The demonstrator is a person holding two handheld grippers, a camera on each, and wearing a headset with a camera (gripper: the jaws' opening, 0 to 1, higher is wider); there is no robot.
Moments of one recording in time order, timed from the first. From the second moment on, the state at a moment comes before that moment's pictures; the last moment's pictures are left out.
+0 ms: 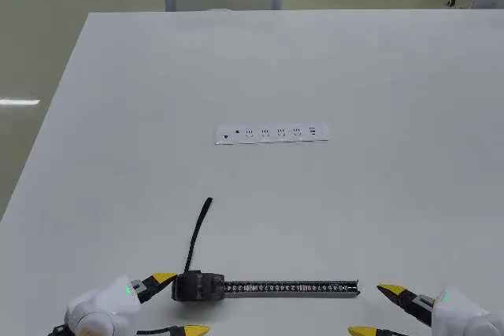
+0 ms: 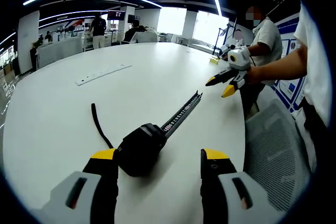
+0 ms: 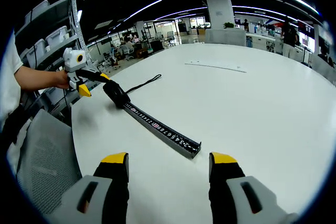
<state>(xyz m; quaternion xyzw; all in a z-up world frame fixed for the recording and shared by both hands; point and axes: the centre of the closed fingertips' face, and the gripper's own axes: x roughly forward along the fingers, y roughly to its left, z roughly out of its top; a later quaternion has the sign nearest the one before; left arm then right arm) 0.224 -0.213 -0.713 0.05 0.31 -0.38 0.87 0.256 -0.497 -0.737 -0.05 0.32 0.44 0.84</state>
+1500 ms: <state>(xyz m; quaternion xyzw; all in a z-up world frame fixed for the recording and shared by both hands) 0.180 -0.198 -0.706 0.00 0.29 -0.33 0.90 0.212 -0.513 -0.718 -0.04 0.29 0.41 0.86</state>
